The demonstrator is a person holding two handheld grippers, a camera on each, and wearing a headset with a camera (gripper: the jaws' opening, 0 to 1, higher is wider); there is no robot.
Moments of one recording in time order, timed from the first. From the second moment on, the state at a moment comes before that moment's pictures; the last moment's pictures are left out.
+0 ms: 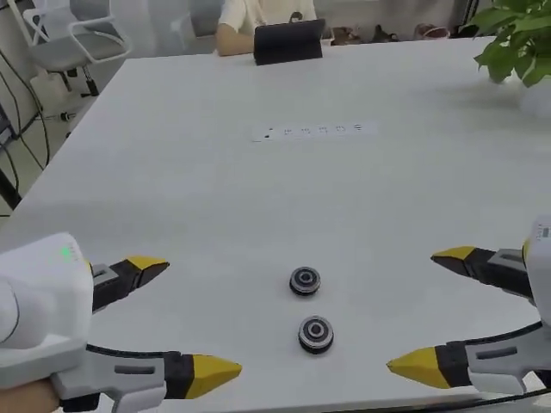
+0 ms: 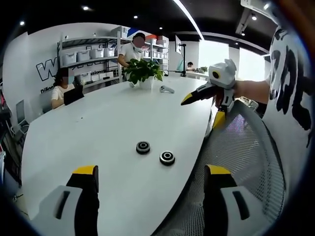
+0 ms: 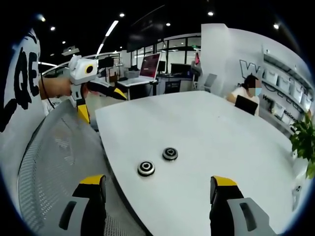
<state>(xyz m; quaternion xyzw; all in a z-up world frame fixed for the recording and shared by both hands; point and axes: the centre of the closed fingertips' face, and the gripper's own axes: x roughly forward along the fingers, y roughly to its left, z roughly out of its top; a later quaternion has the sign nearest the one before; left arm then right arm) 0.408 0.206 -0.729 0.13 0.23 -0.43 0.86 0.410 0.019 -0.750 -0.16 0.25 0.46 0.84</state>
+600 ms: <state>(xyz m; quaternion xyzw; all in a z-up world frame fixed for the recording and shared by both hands) 0.414 0.194 -0.732 0.15 0.22 -0.45 0.85 0.421 0.026 -0.746 -0.16 0.24 0.47 0.84</state>
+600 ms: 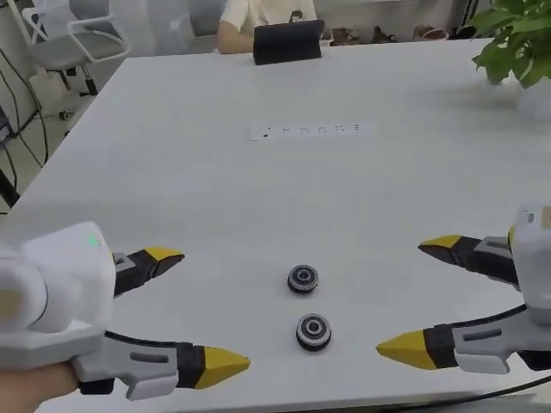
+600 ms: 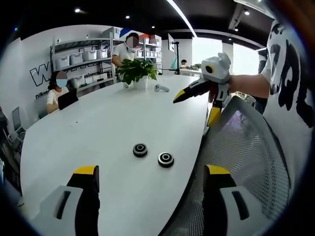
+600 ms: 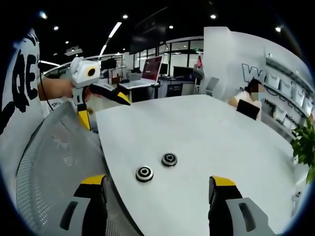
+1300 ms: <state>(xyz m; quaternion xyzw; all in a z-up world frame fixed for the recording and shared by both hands) 0.428 0.170 -0.735 0.15 0.22 -0.48 0.84 0.436 0.027 -0.758 -0.18 0.23 0.49 0.82</state>
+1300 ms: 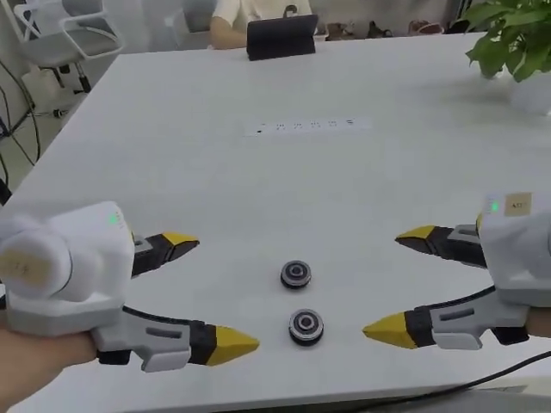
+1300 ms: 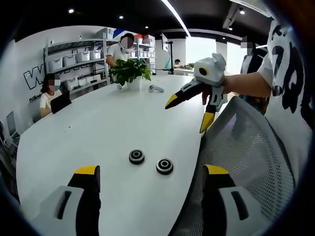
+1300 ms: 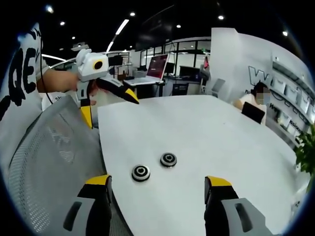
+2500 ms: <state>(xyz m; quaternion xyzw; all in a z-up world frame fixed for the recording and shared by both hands) 0.435 0.133 -0.770 0.18 0.24 -0.53 0.79 0.446 0.044 -0.796 -0.20 0.24 0.54 0.79</state>
